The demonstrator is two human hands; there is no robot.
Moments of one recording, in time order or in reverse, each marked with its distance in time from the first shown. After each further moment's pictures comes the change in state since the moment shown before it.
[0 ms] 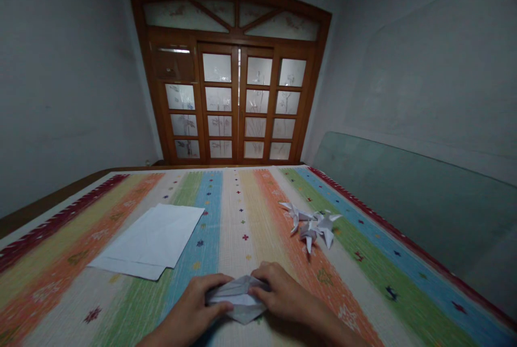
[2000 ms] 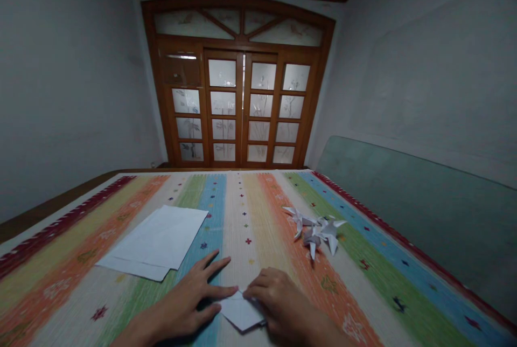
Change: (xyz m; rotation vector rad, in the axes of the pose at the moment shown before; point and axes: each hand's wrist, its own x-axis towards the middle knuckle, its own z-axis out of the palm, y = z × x) left_hand 0.004 -0.018 -0.041 0.569 -0.180 0.415; right_hand -0.004 0.008 0.010 -0.314 0.018 -0.365
